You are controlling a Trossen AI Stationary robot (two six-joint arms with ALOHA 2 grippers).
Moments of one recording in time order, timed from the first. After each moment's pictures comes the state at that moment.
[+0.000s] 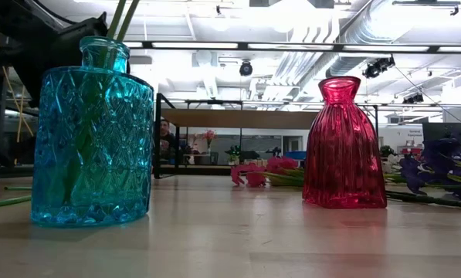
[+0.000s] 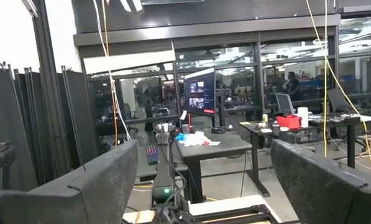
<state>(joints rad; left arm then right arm) -0.07 1.28 0.42 -0.33 -0.45 -1.58 -0.37 0.78 1.10 -0.03 -0.27 0.18</state>
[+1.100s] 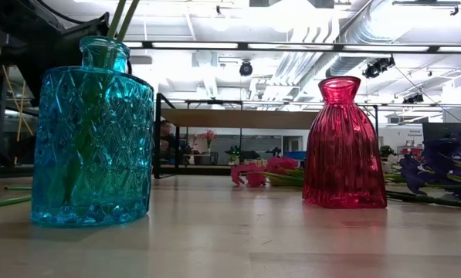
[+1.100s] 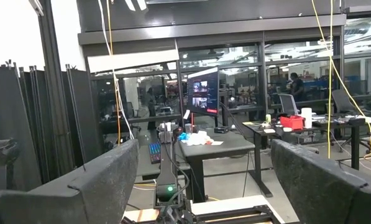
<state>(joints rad) -0.07 1.28 0.42 -0.39 -0.39 -1.60 -0.37 0.78 1.10 -0.03 -0.29 0.18</state>
